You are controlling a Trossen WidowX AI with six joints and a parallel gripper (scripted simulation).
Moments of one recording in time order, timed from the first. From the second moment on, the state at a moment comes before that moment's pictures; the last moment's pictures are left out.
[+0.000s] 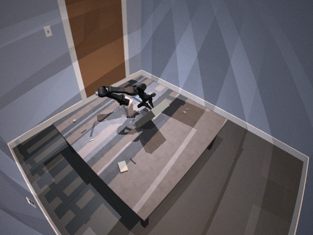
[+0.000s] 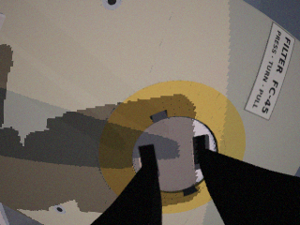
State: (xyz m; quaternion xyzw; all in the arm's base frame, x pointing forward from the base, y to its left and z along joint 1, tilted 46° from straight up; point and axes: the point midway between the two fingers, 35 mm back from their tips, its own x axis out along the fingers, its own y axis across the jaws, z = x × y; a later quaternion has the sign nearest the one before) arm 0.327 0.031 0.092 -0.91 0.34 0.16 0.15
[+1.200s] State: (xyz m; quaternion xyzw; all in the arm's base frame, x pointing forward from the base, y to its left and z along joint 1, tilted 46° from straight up) arm 0.337 0.024 0.087 -0.92 0.34 0.16 0.14
